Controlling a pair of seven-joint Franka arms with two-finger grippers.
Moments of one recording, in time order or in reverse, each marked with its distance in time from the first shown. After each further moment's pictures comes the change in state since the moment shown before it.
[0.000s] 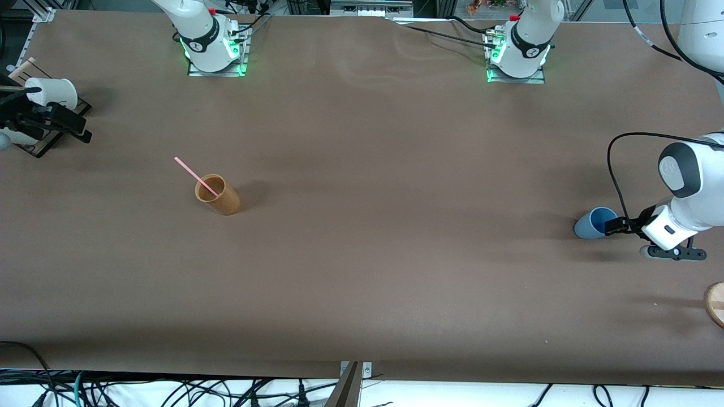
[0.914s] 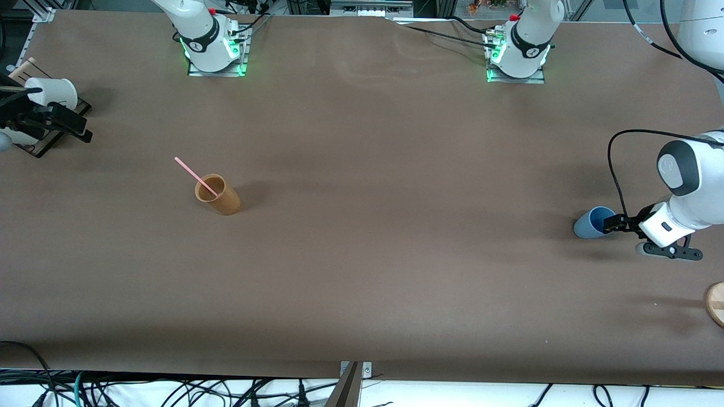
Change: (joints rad) left arm 0.000 -0.022 -0.007 -0.015 0.000 0.001 0.084; right arm 0.000 0.001 0.000 -0.002 0.000 -0.006 0.000
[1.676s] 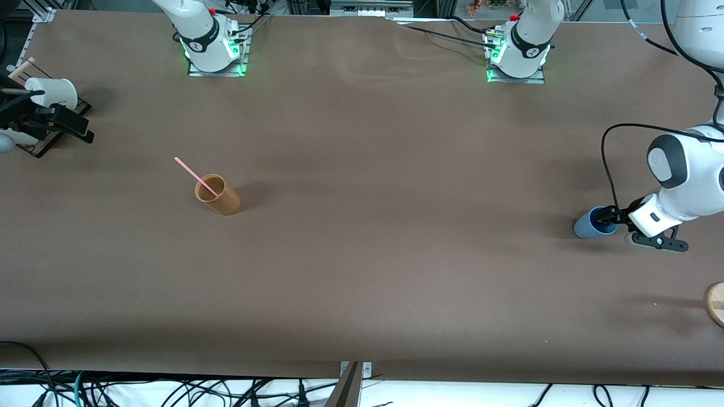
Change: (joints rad) left arm 0.004 -0.026 0.000 -0.116 -0.029 0.073 0.040; right arm 0.000 0.005 0.000 -0.001 0.000 -0.002 0.000
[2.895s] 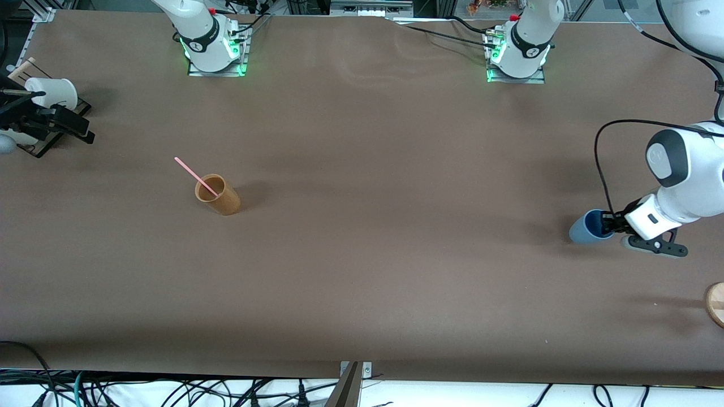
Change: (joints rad) left arm -0.118 -0.069 -0.016 0.087 -0.023 -0.125 -0.092; right arm 0.000 0.002 0.000 0.000 0.000 0.000 0.000
